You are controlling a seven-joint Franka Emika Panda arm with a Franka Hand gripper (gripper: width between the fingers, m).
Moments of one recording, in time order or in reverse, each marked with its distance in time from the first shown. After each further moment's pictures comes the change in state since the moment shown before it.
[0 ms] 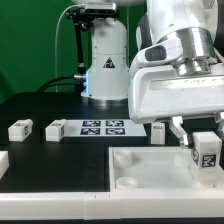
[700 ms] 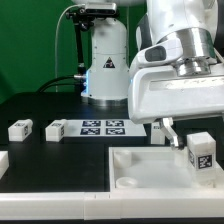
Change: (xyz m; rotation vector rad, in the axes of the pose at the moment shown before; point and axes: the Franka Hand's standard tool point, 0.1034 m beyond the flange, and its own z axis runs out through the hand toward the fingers) arm 0.000 0.002 -0.001 -0.001 -0.008 0.000
